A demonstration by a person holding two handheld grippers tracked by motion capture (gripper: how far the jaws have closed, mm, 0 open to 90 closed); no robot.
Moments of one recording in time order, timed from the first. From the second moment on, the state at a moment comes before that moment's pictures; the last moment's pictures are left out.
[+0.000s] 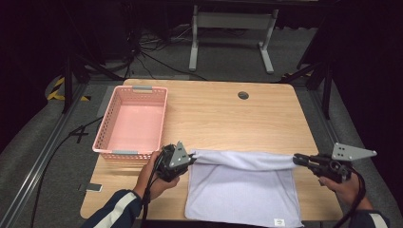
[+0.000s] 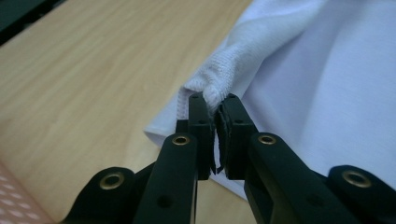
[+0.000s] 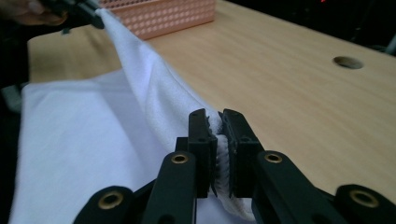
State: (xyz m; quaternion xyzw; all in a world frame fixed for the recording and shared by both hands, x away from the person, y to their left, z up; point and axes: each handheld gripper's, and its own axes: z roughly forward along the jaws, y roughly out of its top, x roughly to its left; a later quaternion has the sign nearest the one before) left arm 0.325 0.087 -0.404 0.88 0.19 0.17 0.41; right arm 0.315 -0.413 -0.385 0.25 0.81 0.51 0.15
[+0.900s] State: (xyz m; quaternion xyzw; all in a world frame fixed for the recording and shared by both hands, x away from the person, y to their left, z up) left arm 0.354 0.072 -0.456 0.91 0.20 0.17 0.31; right arm 0.303 -0.404 -0.452 0.26 0.88 0.37 0.13
